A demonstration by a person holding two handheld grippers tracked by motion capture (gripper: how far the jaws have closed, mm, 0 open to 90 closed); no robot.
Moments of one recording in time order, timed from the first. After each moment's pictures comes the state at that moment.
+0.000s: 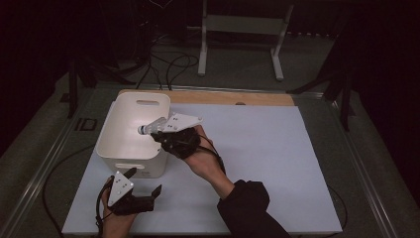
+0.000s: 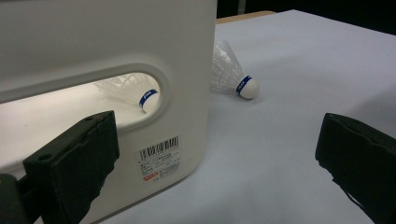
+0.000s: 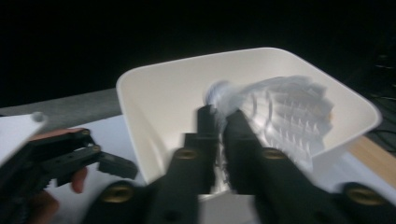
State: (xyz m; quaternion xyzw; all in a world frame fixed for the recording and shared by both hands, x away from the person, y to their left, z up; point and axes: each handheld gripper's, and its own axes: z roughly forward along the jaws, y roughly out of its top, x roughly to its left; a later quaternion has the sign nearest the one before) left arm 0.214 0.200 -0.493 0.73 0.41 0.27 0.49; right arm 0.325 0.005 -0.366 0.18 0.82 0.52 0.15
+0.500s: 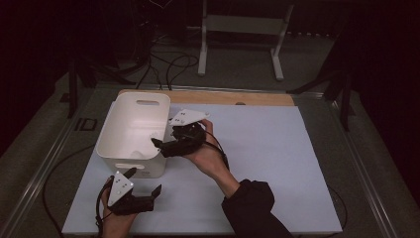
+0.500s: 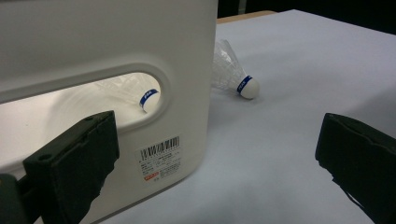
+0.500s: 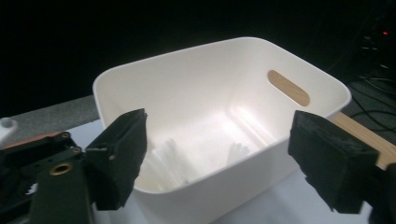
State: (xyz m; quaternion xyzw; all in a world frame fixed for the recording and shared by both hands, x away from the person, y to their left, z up) left arm 0.214 0.201 -0.493 0.73 0.41 0.27 0.48; right arm 0.335 -0.007 -0.366 0.22 0.81 0.52 0.15
